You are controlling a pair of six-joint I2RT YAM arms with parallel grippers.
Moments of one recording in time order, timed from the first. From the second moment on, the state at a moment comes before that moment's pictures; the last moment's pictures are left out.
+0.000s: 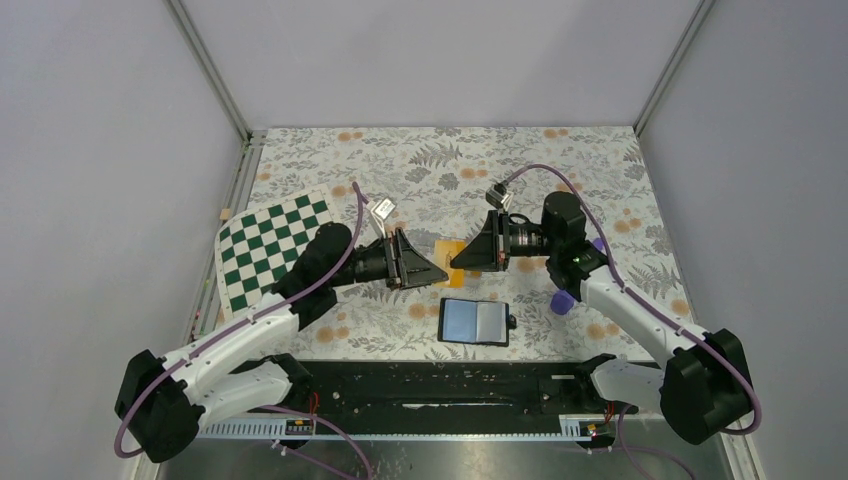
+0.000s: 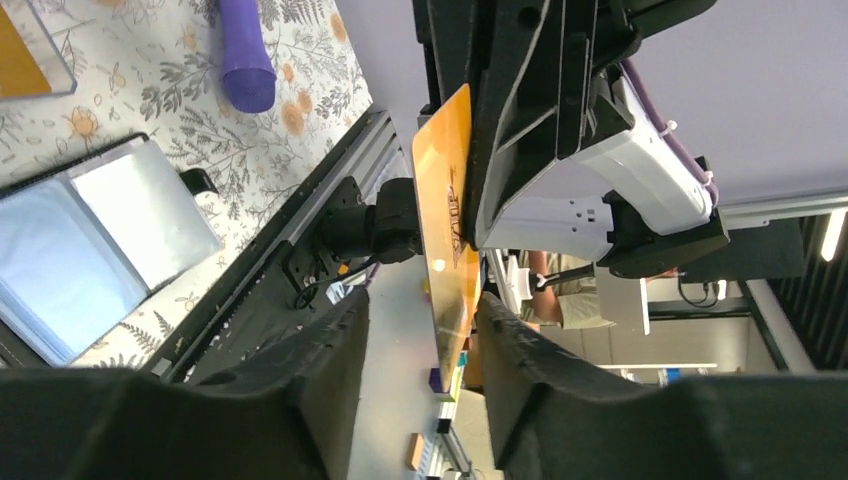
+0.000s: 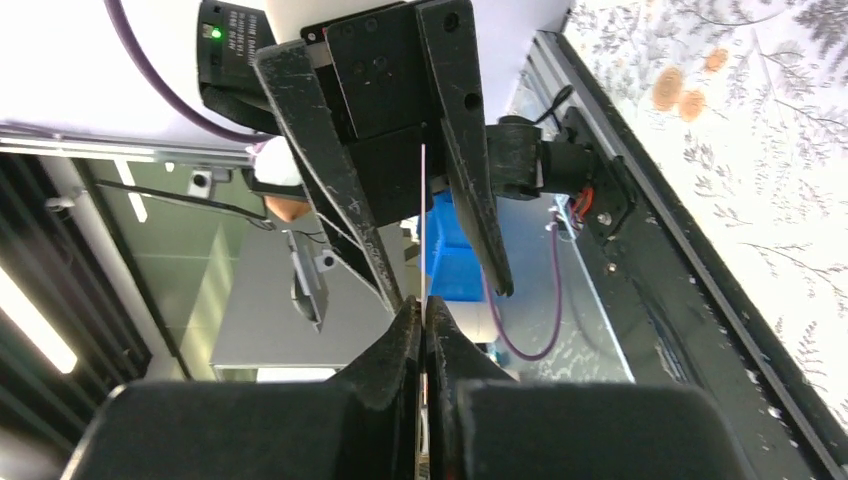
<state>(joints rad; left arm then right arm) -0.71 0.99 0.66 0.19 0.62 -1.13 0.46 1.17 0.72 0.32 -1.07 1.26</state>
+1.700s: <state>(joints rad) -0.73 1.59 0.64 -0.02 0.48 -0.94 0.40 1.28 0.52 -0.18 -0.50 0.74</state>
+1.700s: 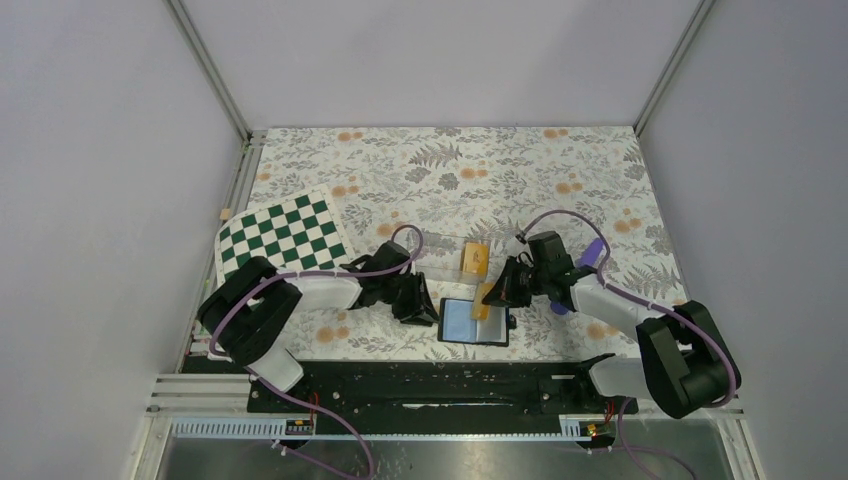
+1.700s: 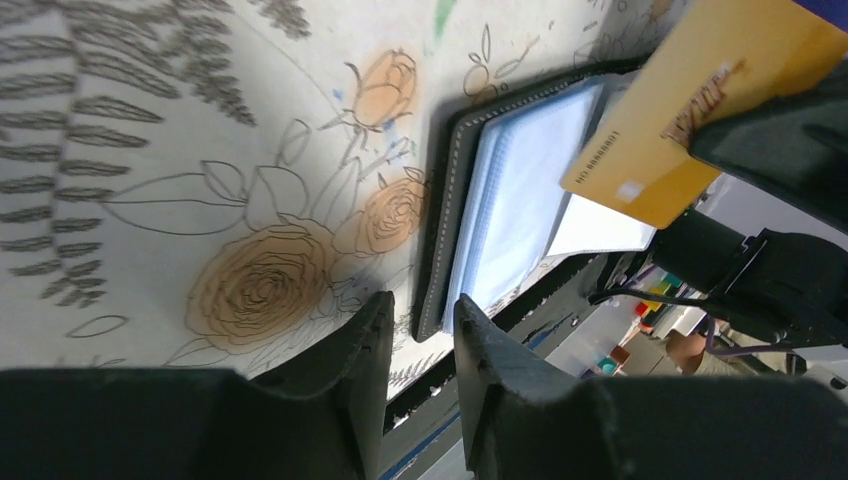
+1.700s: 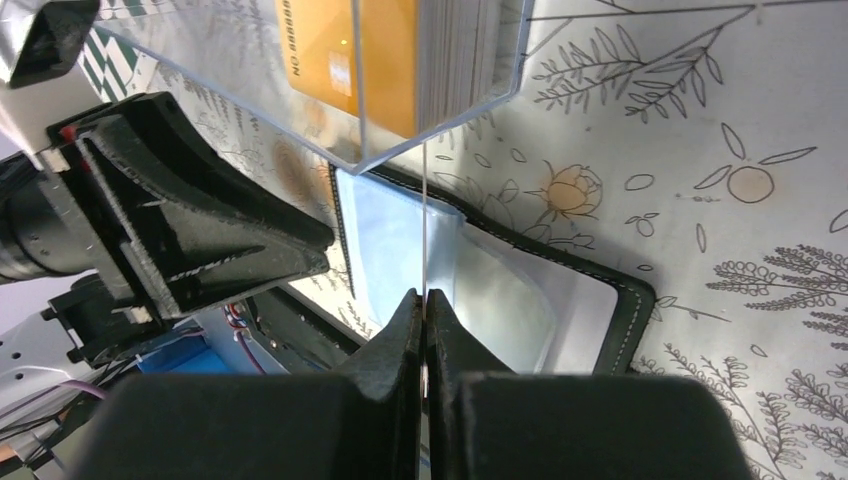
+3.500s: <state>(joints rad) -0.82 1.61 0.63 0.04 0.43 -0.99 0.39 1.15 0.46 -0.21 -0.54 0.76</state>
